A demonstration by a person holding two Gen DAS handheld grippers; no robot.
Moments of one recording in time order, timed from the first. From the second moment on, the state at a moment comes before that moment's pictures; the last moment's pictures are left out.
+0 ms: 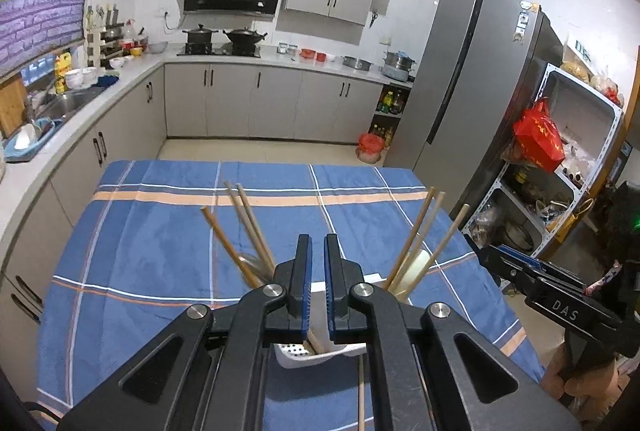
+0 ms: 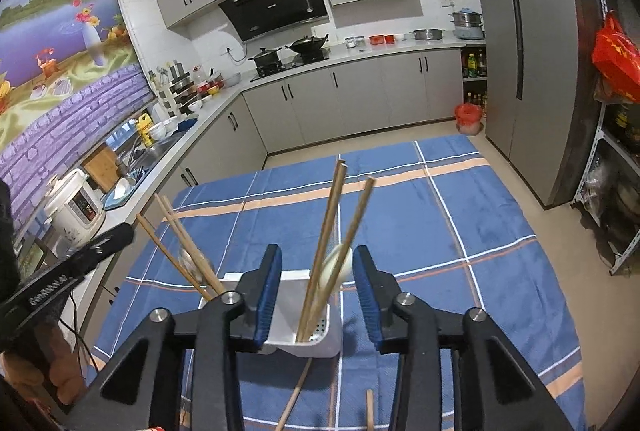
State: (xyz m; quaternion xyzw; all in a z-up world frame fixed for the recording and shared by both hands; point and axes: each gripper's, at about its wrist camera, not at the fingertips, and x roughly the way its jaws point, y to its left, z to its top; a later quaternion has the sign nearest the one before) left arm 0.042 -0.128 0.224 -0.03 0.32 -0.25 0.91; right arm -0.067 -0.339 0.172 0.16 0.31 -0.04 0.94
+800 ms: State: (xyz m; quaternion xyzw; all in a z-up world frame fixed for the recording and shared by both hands) left arm -0.085 -0.164 0.049 0.05 0.50 -0.27 0.82; right arm -0.177 -0.312 0.010 0.08 0.50 -0.01 0.86
